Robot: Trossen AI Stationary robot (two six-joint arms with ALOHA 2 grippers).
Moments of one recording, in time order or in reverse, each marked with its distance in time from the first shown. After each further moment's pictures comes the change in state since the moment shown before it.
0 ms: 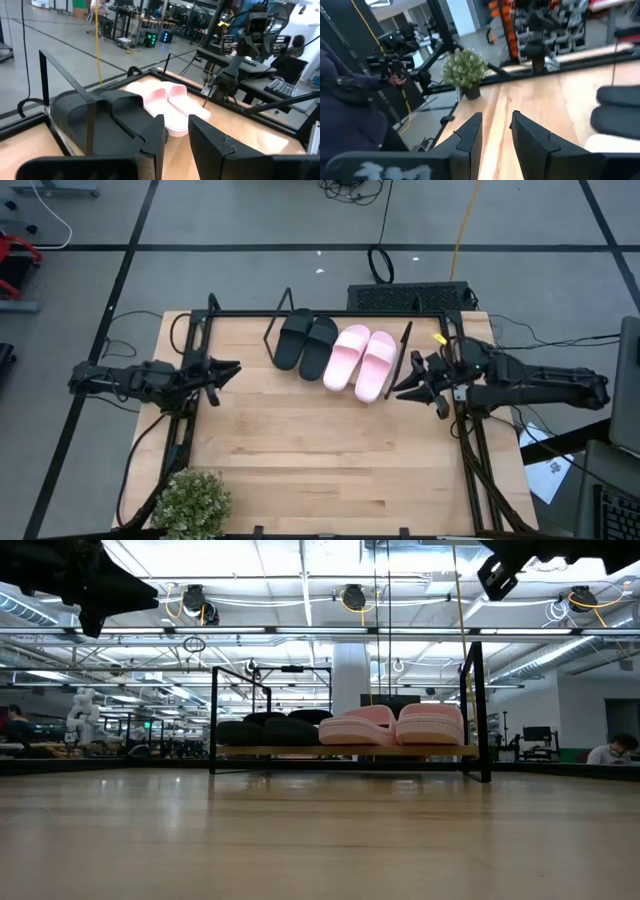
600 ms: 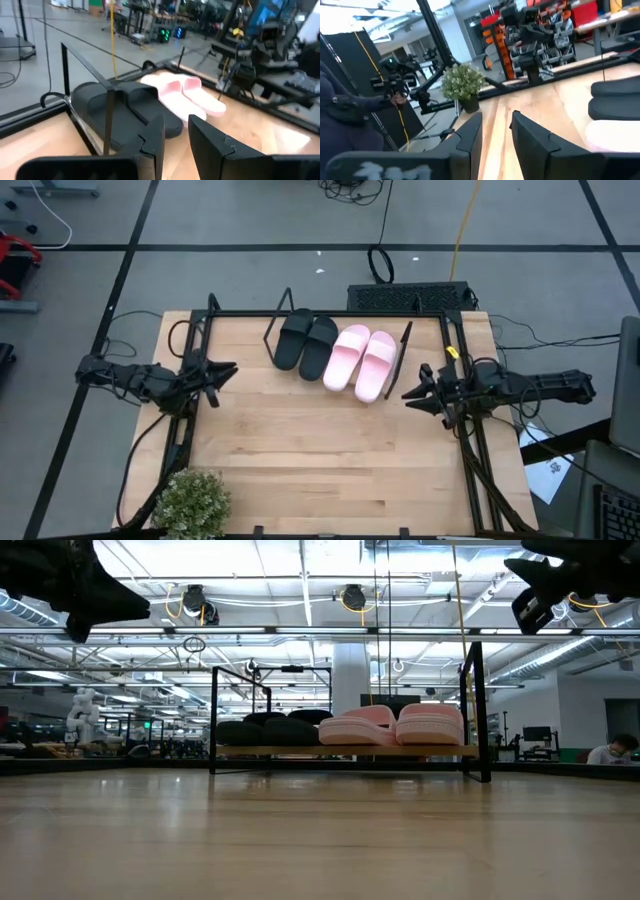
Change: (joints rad) left arm -0.137 -0.031 -0.001 -0.112 -0.196 -0.044; right arm 0.193 -0.326 -0.316 0.148 0.272 0.103
